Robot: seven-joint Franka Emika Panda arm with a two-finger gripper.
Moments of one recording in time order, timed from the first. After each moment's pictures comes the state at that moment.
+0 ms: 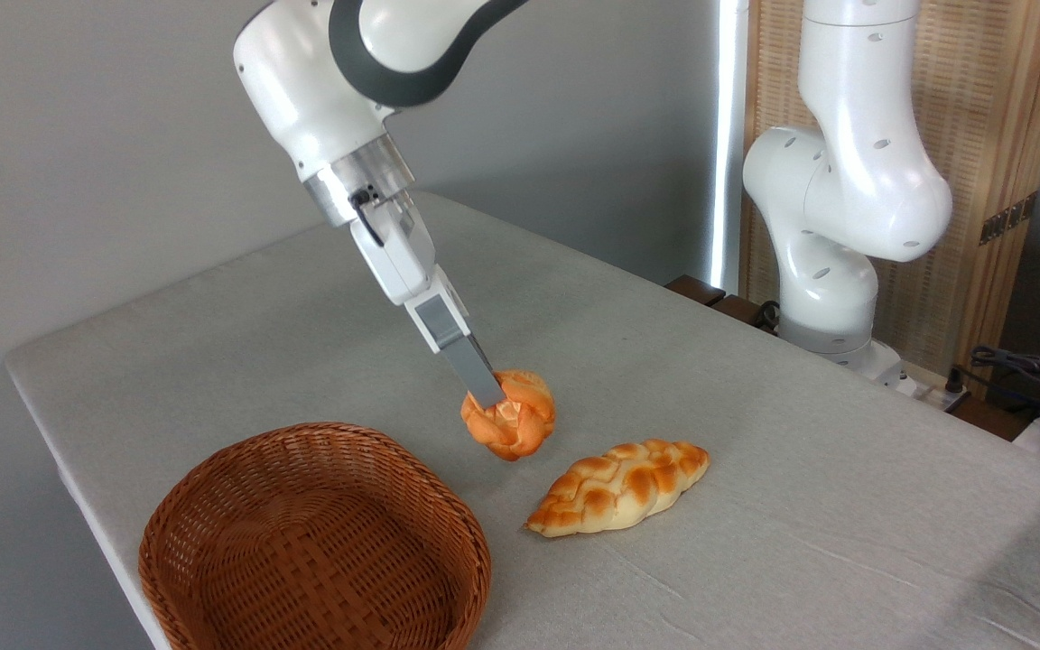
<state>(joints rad) -0.16 0.00 -0.18 -1.96 0.38 1.65 0.85</state>
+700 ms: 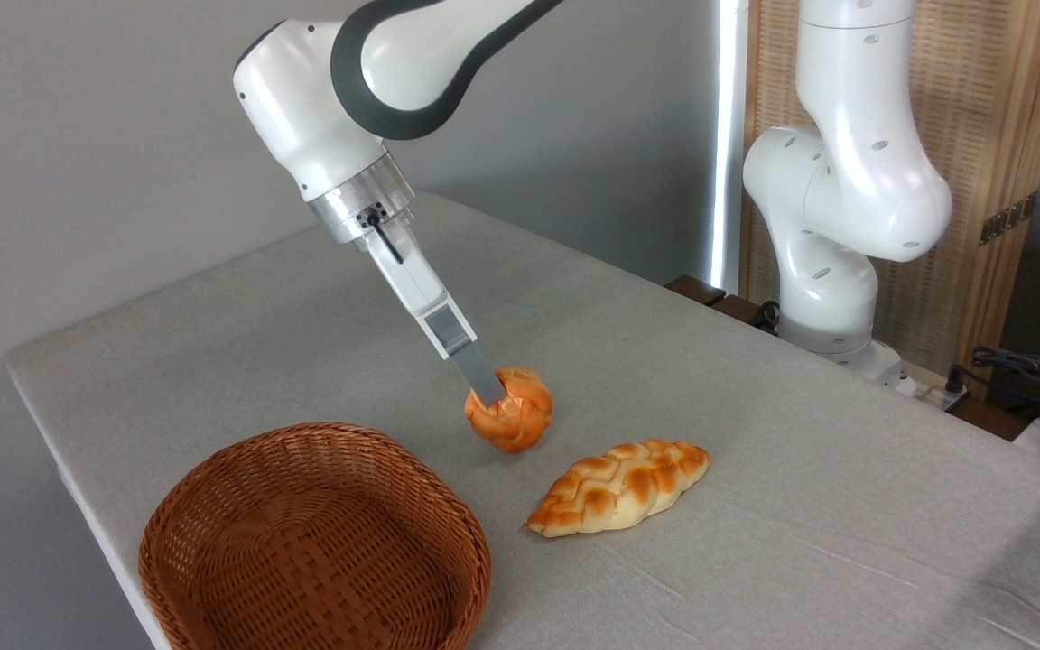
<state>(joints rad) -0.16 0.02 -0.20 -1.97 0.25 1.65 0.69</state>
